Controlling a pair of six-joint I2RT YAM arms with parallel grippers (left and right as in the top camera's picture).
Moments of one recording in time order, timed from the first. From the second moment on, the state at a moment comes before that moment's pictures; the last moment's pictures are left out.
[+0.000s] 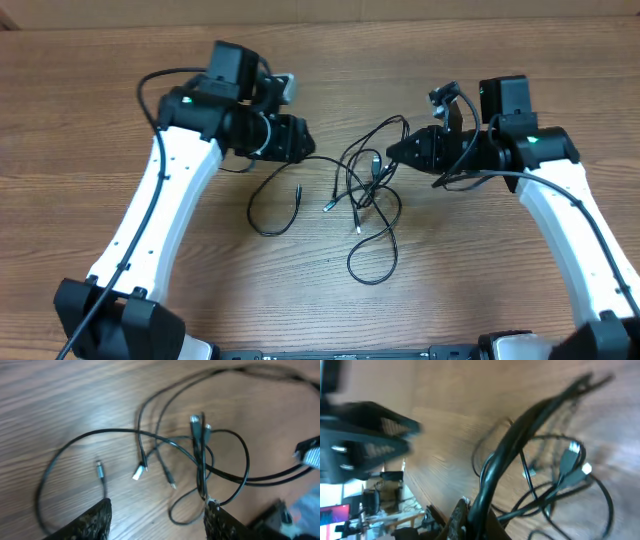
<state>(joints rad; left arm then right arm) -0.28 1.66 1.57 -1.07 0.47 -0.15 0.12 1.46 1.23 -0.76 -0.85 0.26</state>
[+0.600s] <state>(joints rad) -0.48 1.80 1.57 -1.02 0.72 -0.02 0.12 1.41 1.25 -0.72 -0.88 0.28</state>
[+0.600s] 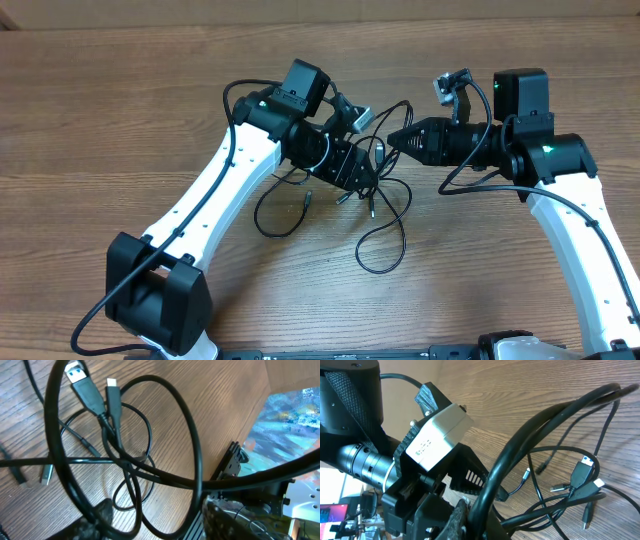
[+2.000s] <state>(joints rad) -0.13 1.67 1.57 -1.16 0.67 0.00 0.12 1.41 1.26 -0.59 -0.81 0.32</state>
